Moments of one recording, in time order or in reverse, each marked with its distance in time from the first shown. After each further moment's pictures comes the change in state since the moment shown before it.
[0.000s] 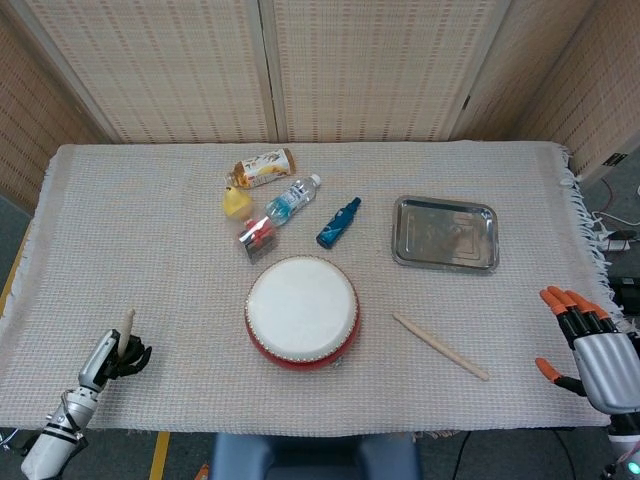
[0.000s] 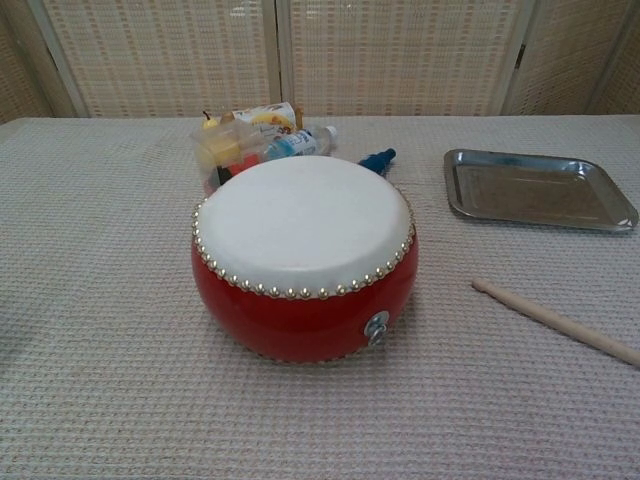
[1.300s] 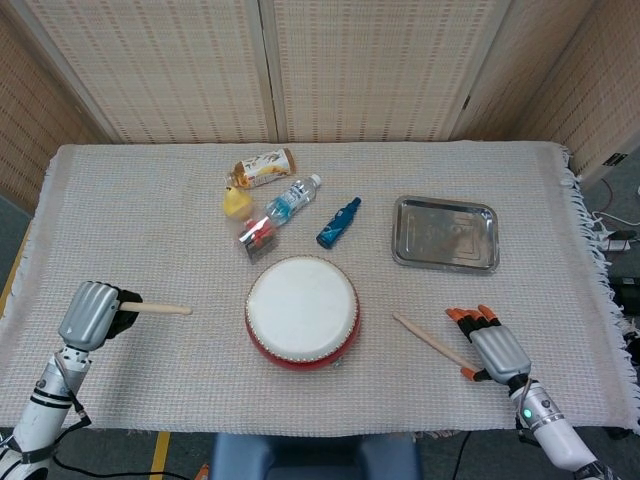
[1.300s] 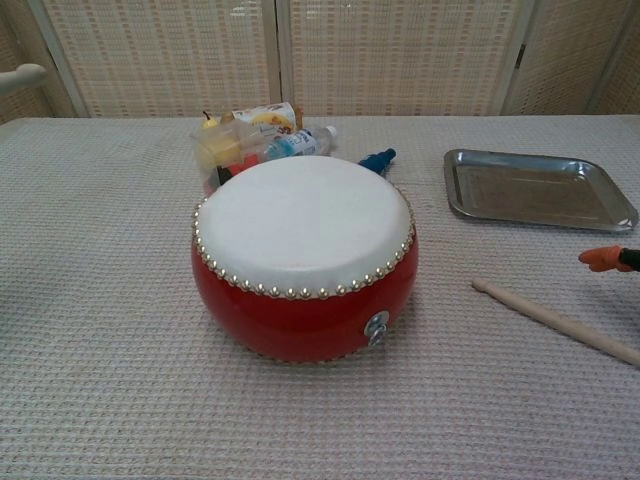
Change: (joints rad) left arm -0.093 0.155 -0.133 -0.256 -0.006 0.137 0.981; right arm 0.255 -0.338 -0.015 0.251 0.196 -0.491 -0.083
